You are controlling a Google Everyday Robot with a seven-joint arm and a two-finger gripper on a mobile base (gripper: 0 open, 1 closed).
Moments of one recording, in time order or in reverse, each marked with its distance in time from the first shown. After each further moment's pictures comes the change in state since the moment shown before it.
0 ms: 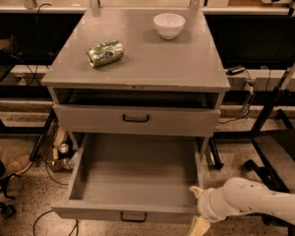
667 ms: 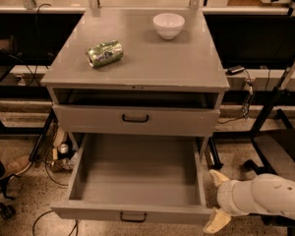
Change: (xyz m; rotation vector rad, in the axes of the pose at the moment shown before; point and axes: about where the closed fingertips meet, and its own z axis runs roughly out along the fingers) arm -0.002 -0.023 -0.097 0.171 0.002 -0.056
